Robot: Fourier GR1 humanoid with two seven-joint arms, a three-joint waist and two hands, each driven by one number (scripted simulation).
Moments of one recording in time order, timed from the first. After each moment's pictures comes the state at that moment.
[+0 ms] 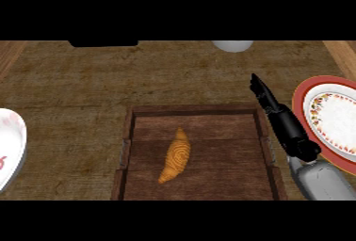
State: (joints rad) left arm -0.27 0.63 0.04 -1.29 0.06 0.45 0.05; right arm -0.26 -0.41 0.34 -1.47 -0.16 -0.12 -0.20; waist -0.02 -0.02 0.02
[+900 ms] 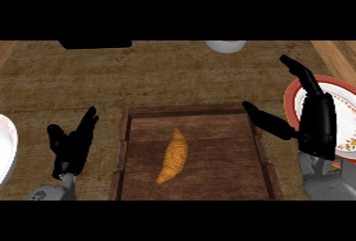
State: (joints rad) left arm -0.07 0.29 -0.17 -1.36 0.27 0.22 0.13; right arm -0.32 -0.47 0.36 -1.76 0.50 -0.65 0.44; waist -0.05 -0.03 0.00
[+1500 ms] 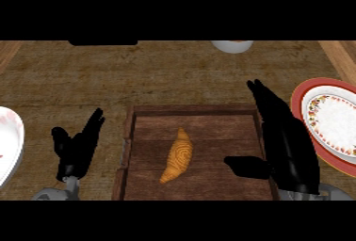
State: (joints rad) left arm -0.05 0.27 -0.20 -1.40 0.27 0.20 0.15; right arm -0.37 -0.47 0.60 -1.98 0.72 -0.15 1.03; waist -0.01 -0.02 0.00
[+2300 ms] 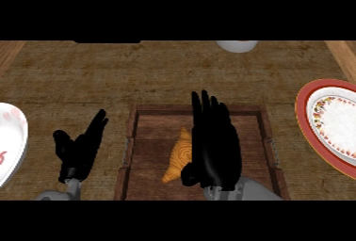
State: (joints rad) left arm -0.03 0.26 -0.20 -1.42 0.26 0.18 0.14; right arm -0.52 -0.10 0.73 -1.76 0.88 0.12 1.23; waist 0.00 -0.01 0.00
